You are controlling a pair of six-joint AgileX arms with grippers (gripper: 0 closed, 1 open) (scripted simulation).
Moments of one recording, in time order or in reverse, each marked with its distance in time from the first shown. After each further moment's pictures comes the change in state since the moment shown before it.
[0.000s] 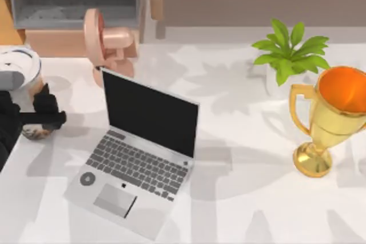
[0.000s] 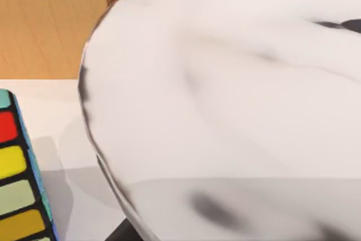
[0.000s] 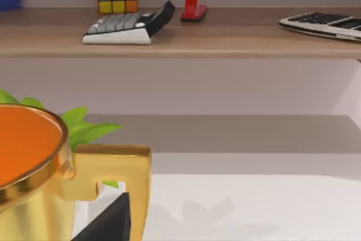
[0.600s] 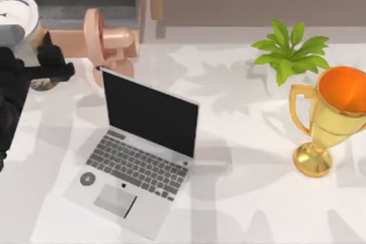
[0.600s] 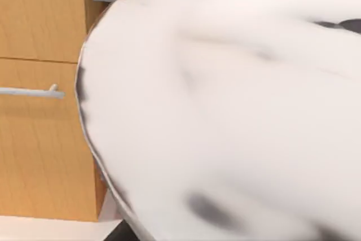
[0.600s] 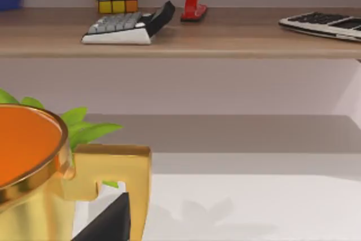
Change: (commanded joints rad) left arm -0.110 -0.102 0.137 -0.049 -0.150 -0.062; right arm 0.000 0.000 0.000 0.000 0.000 0.000
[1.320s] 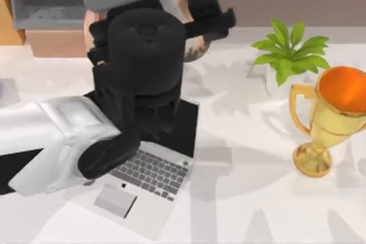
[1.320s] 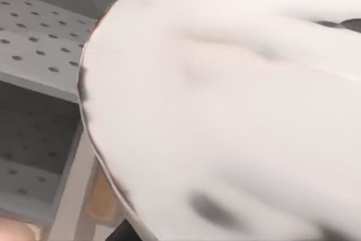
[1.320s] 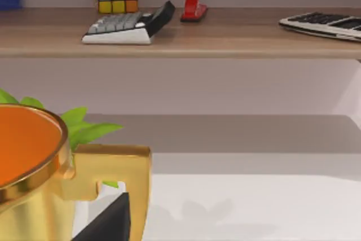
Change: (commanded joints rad) left arm -0.711 -0.009 0.464 -0.478 -0.607 -0.367; right arm 0.000 0.000 0.000 0.000 0.000 0.000
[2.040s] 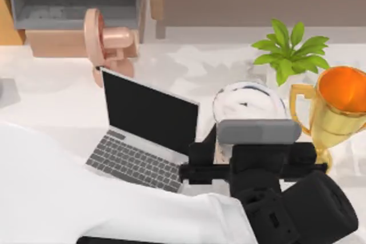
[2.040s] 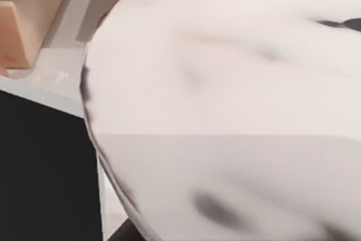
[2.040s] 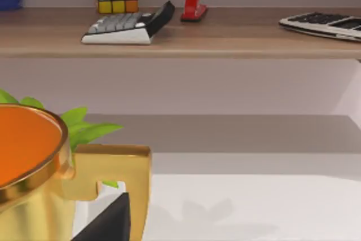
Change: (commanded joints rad) left arm -0.416 0.388 0.163 -0.432 -0.357 -0.310; right arm 0.000 0.000 0.000 0.000 0.000 0.000
